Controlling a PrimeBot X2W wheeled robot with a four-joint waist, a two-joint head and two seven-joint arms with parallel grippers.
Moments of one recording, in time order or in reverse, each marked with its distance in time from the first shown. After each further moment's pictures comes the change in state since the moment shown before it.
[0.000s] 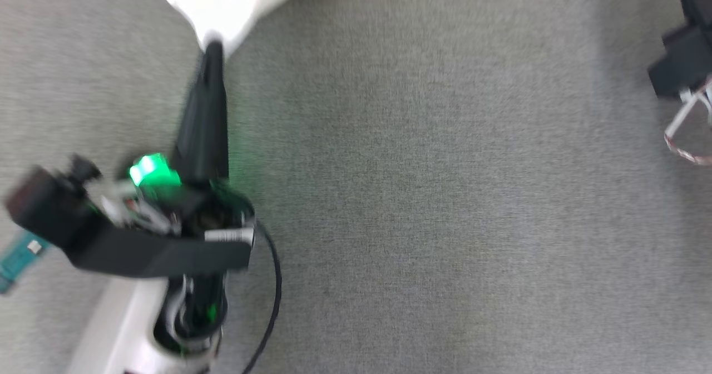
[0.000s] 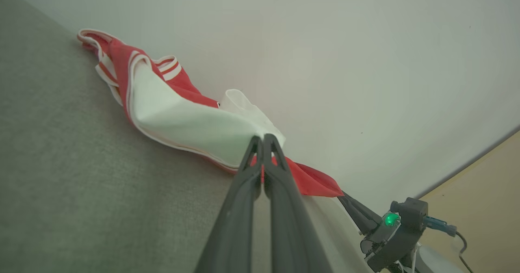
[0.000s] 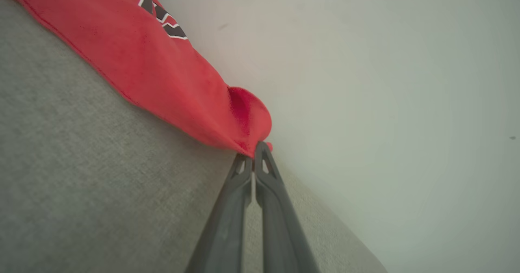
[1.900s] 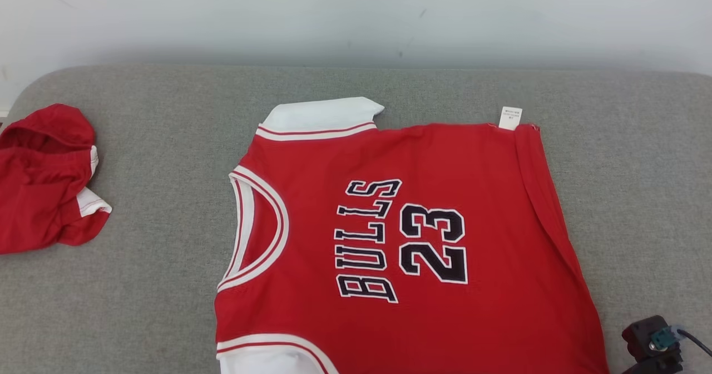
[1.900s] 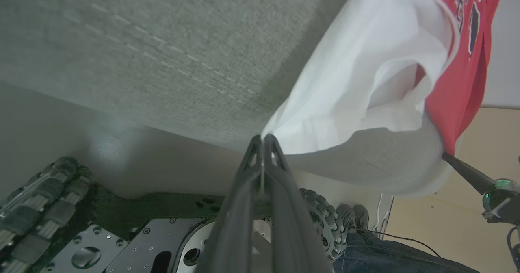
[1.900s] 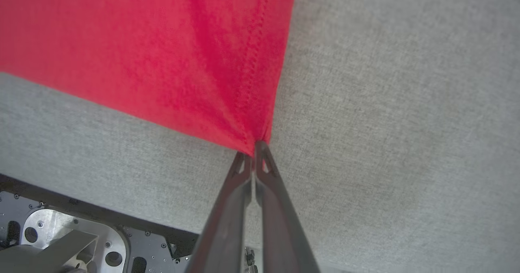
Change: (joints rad) left arm 0.728 0.362 -0.192 0.211 -0.420 0.123 0.437; right arm 1.094 0.095 -0.207 -0.350 0.516 0.000 0.832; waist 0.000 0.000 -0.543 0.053
